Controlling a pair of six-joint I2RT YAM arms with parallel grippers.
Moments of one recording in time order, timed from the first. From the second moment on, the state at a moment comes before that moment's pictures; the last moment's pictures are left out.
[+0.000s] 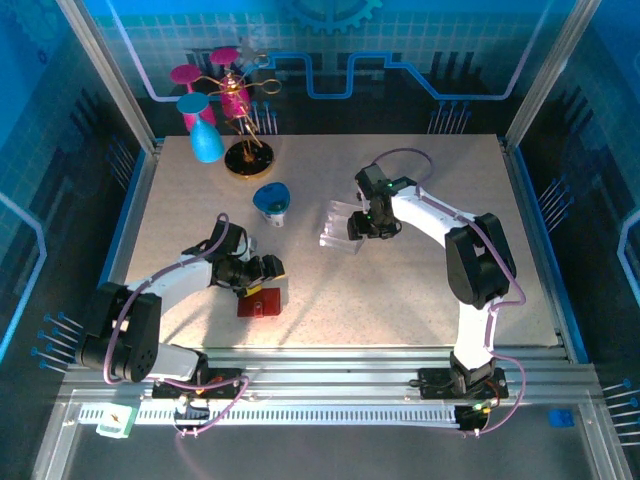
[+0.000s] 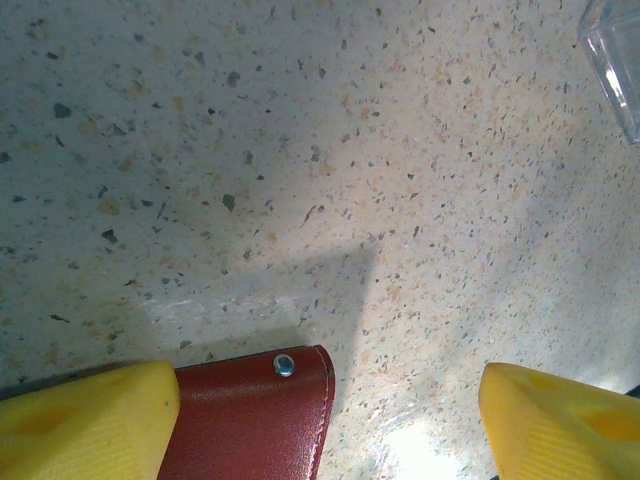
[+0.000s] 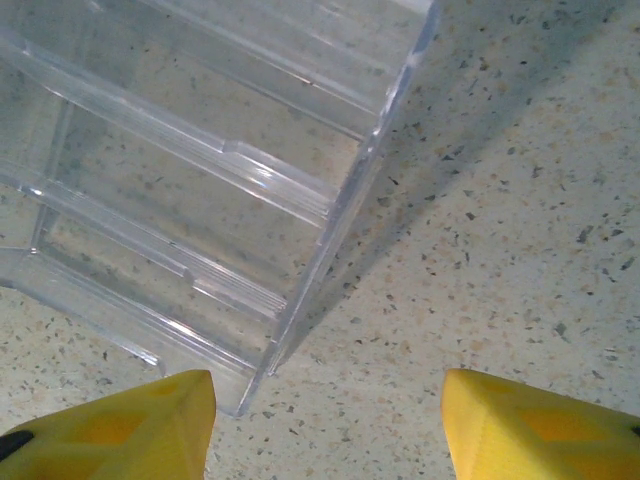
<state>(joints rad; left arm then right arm) -0.21 1.40 0.64 -0.40 0.48 -0.66 0.46 1.94 1.47 -0.82 -0.06 0.34</state>
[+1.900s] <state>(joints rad) -0.21 1.35 0.69 -0.54 0.40 -0.66 0.92 1.75 1.25 -0.63 -0.43 0.37</state>
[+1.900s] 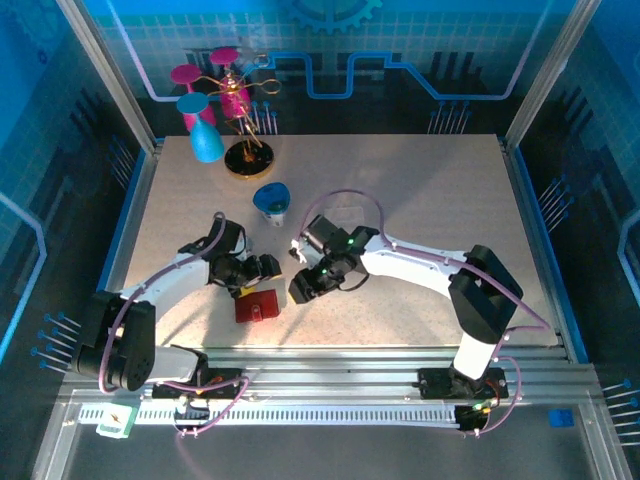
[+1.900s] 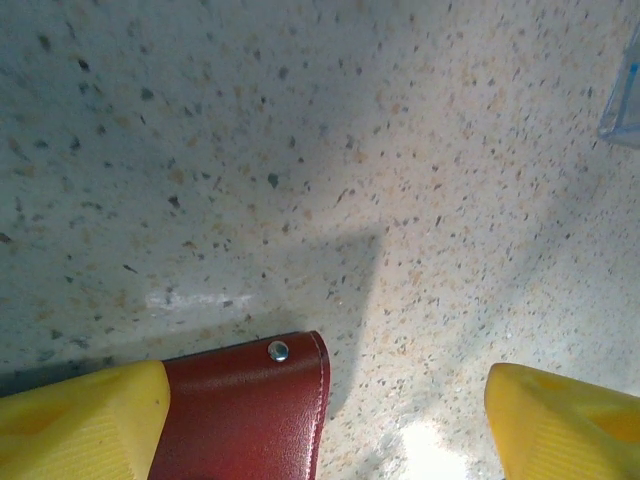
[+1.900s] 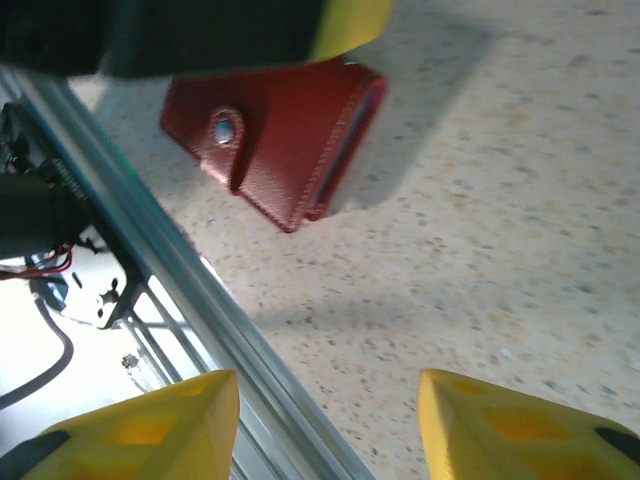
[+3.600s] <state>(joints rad) 0.02 1.32 0.56 -0.50 0.50 -0.68 0.92 2.07 1.36 -0.34 -0.50 0.58</state>
